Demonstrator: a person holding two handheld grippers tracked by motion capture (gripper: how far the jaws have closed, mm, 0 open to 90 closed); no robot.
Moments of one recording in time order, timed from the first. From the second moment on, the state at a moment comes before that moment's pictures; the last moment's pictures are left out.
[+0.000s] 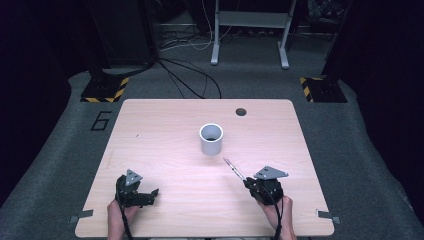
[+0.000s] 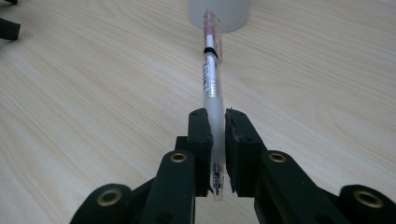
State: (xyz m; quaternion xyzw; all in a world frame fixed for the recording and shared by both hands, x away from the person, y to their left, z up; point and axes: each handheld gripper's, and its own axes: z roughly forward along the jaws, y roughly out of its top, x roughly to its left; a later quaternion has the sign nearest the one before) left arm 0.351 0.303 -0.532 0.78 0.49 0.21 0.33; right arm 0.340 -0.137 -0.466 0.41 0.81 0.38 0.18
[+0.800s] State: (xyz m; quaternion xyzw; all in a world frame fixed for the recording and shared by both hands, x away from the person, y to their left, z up) left arm 0.351 0.303 -0.532 0.78 0.49 0.21 0.33; right arm 0.353 -0.164 -0.429 0.42 0.80 0.38 0.19
